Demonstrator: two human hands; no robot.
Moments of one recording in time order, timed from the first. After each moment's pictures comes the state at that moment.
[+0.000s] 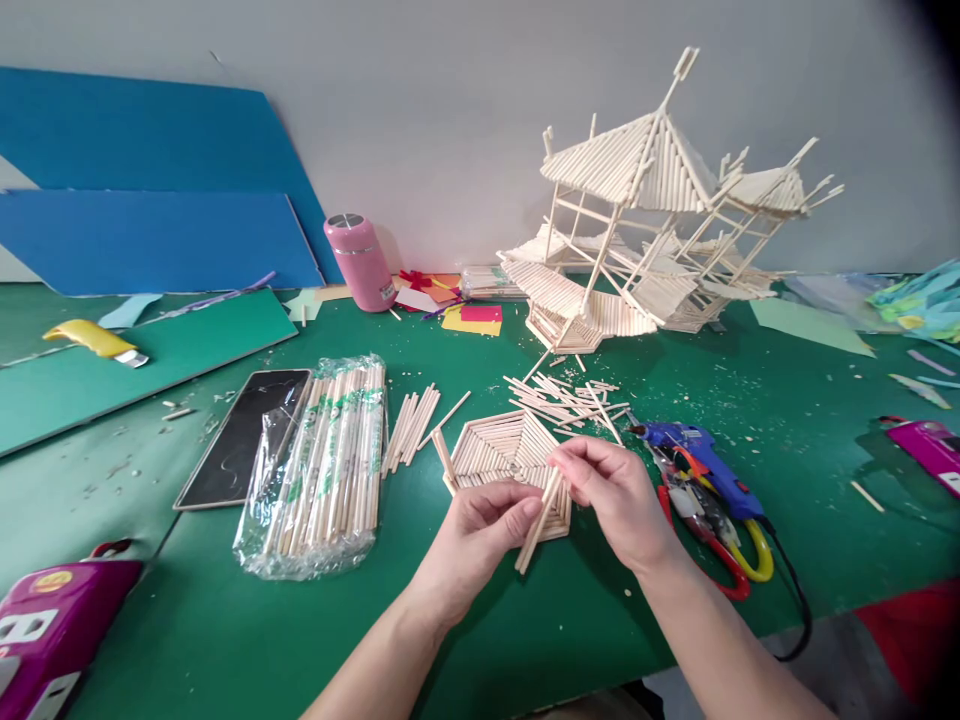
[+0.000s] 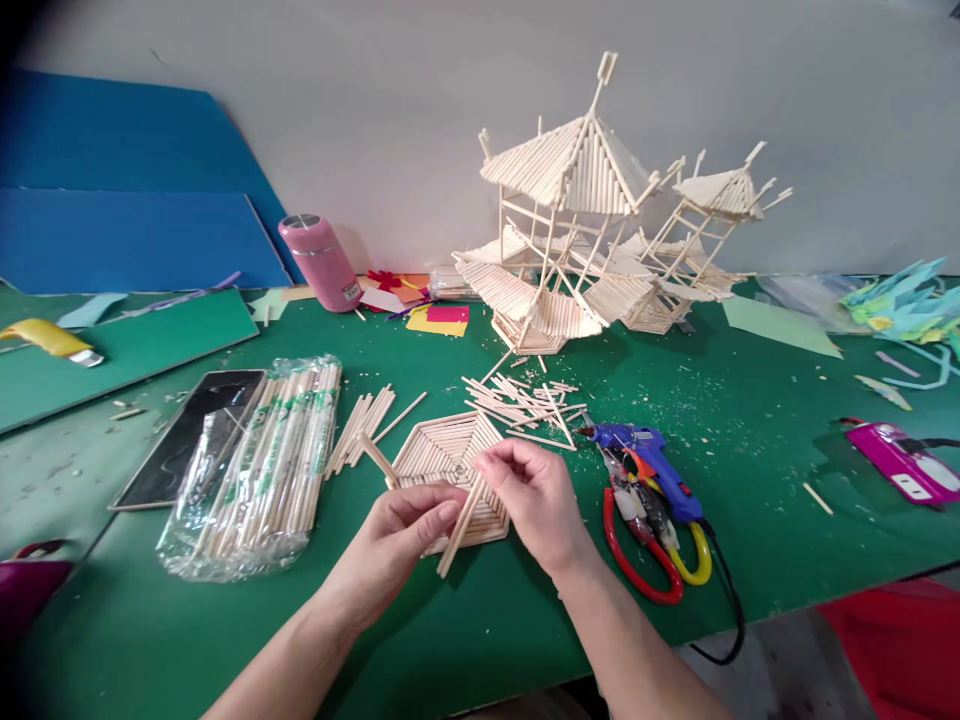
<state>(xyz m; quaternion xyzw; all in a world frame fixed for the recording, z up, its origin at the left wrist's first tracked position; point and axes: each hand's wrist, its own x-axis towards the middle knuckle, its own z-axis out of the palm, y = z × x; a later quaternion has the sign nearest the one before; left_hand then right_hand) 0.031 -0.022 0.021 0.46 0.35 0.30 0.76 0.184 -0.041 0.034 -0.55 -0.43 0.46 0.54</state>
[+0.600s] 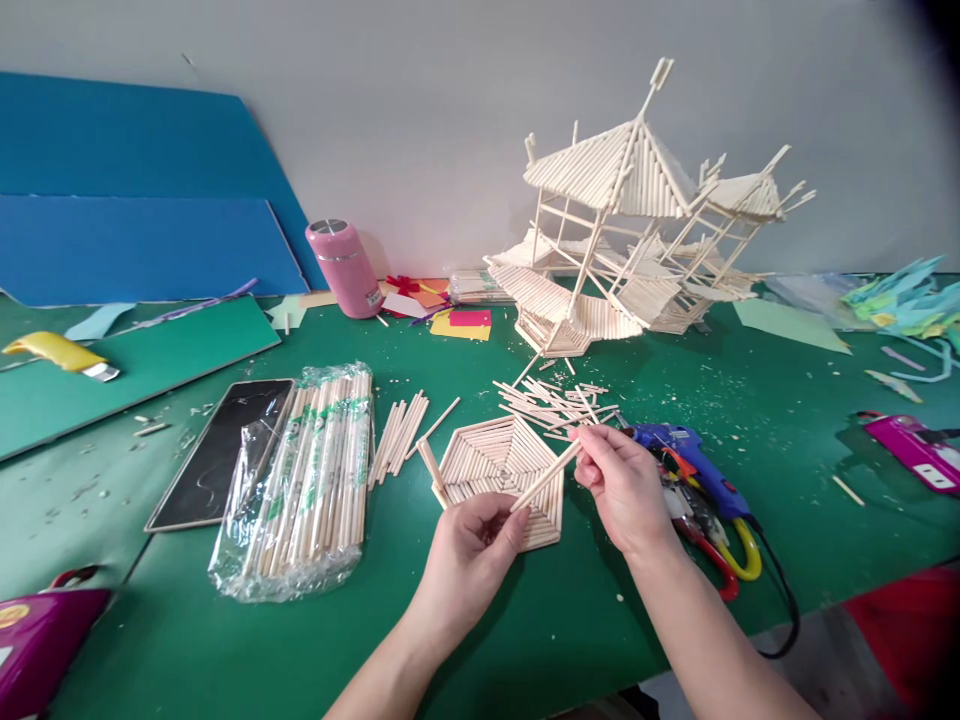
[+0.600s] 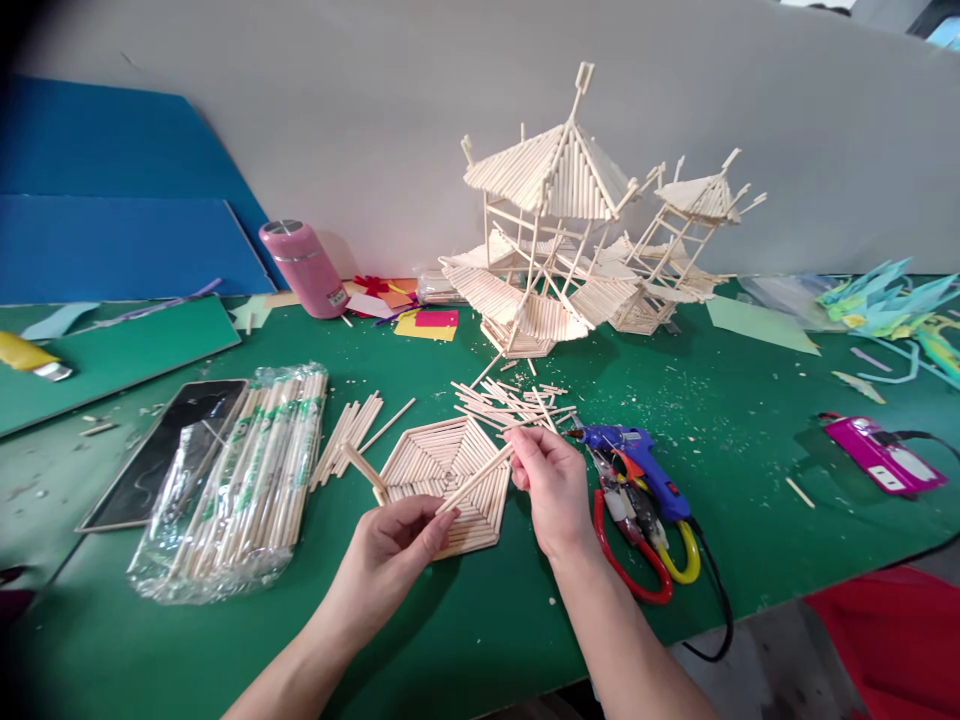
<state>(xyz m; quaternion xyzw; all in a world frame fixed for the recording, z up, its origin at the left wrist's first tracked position) 0.035 -0.025 0.010 0.60 0.43 0.29 0.61 0.198 -0.030 0.015 -0.55 -0.24 0.43 0.67</state>
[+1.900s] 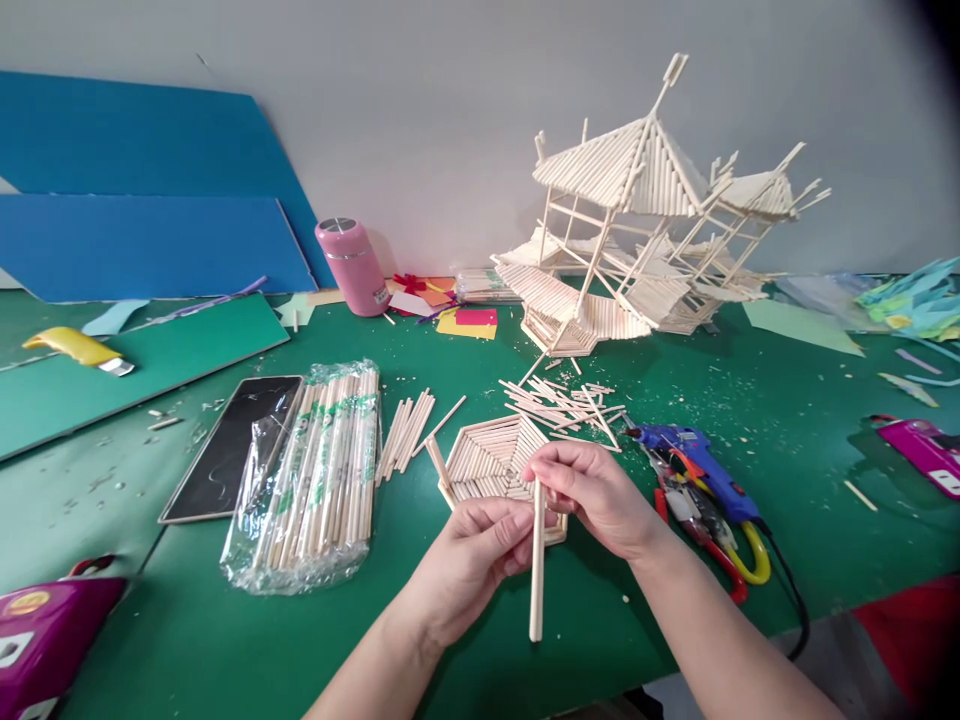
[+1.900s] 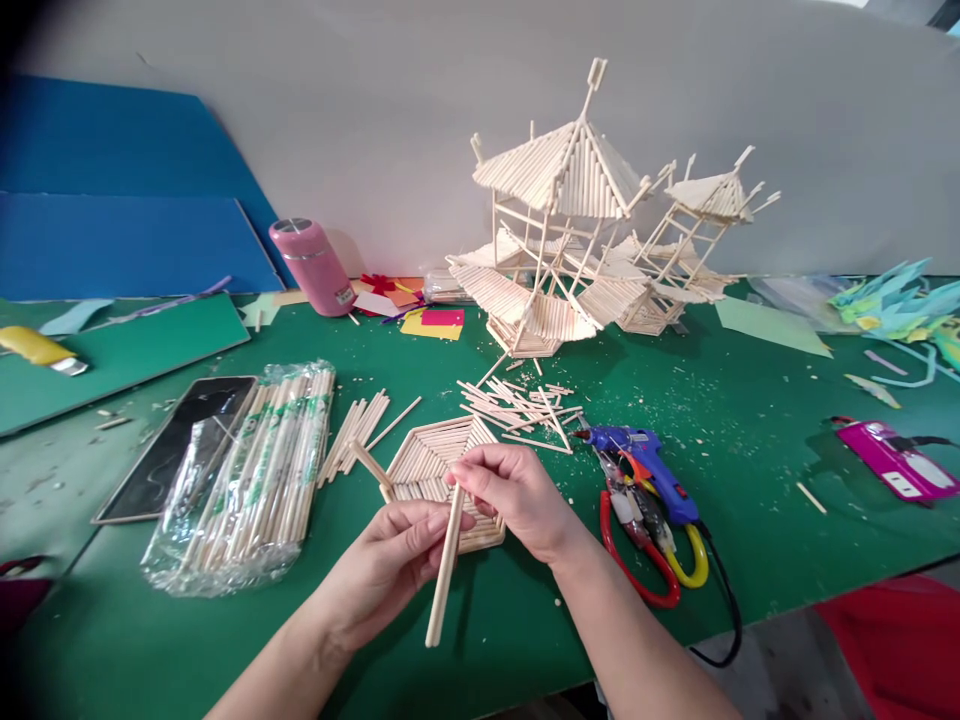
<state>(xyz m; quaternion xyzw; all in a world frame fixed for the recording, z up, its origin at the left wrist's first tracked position) 0.033 -0.022 0.022 0.31 0.29 0.27 0.86 0.183 -0.029 0.033 -0.46 -0.41 0.62 0.48</state>
